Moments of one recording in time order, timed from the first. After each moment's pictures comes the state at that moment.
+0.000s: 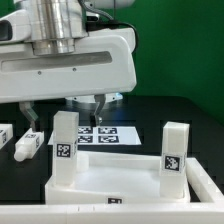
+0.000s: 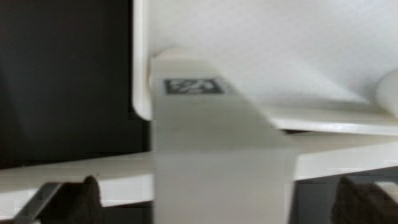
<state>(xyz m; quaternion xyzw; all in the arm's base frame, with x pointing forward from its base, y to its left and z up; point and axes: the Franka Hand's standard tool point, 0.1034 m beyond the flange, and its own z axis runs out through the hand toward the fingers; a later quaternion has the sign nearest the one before) 0.610 -0.069 0.118 -1.00 0.04 -0.04 0.05</state>
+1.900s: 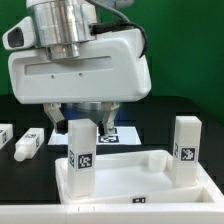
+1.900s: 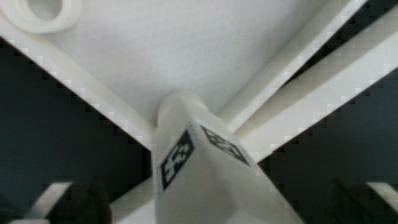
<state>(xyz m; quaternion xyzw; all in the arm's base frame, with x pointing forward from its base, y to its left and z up) 0.623 -0.045 0.116 -0.96 0.28 -0.03 0.08</state>
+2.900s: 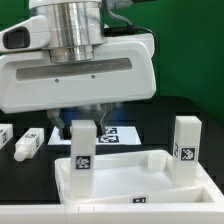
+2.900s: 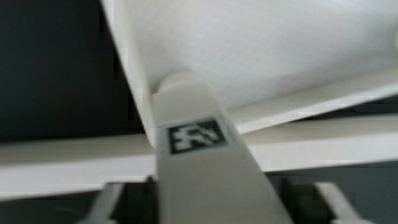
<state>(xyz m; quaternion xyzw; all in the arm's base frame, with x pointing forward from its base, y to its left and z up) 0.629 -0.048 0.113 -1.00 0.07 -0.03 0.05</state>
